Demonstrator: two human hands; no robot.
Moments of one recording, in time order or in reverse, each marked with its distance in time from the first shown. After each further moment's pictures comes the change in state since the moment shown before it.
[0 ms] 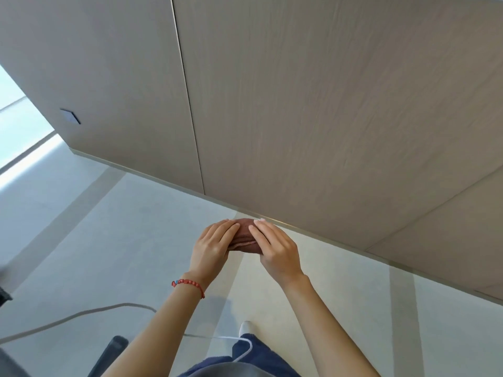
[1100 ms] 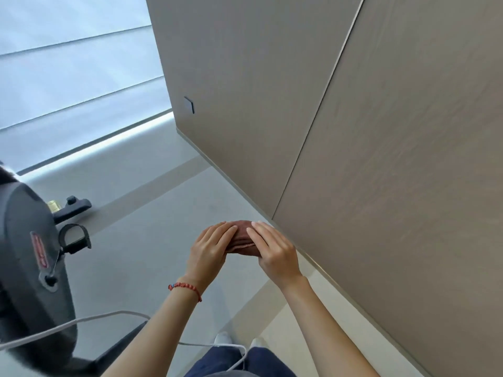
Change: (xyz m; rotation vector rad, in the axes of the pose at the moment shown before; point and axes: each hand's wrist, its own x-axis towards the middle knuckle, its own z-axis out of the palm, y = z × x) left_hand 0.007 -0.214 -0.073 0.314 0.117 -0.366; right_hand 0.187 -0.075 0.207 0.369 -0.063 -0.340
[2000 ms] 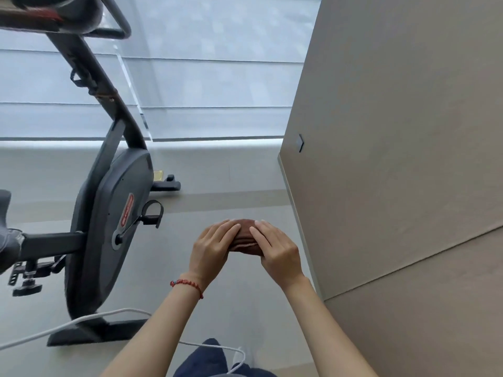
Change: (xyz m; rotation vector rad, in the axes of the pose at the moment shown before) left_hand 0.073 -0.142 -0.016 0.405 0.175 -0.389; right_hand 0.189 0.029 0.175 0.416 0.010 -0.432
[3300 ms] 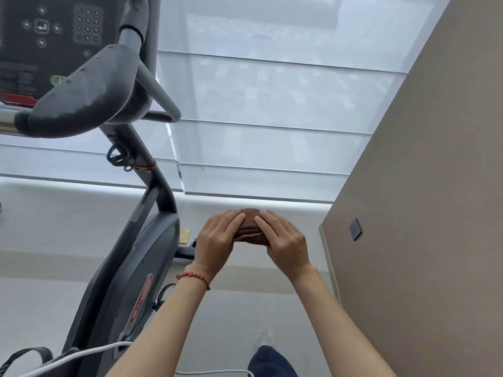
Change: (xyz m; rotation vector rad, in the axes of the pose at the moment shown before) left_hand 0.262 -0.334 0.040 0.197 0.213 -0.022; right_hand 0.344 0.117 0.275 0.102 0.111 -0.174
